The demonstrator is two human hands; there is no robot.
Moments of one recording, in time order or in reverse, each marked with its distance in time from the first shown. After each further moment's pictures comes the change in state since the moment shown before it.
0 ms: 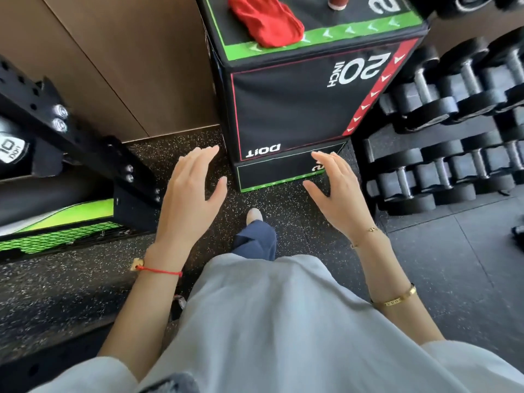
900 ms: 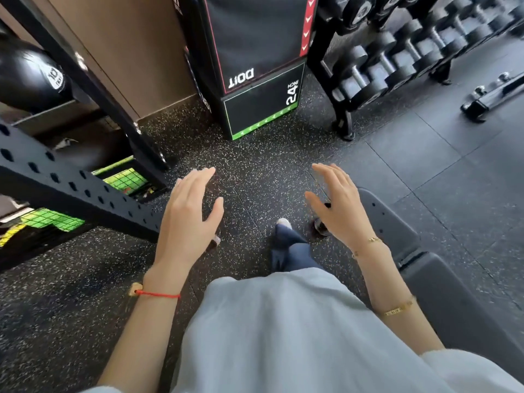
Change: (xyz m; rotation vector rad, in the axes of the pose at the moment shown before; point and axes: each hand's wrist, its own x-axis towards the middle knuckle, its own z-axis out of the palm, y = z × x) left_hand -0.479 -0.059 -0.142 0.000 -0.194 0.195; right_hand -0.528 -0.166 0.104 0.016 0.149 0.242
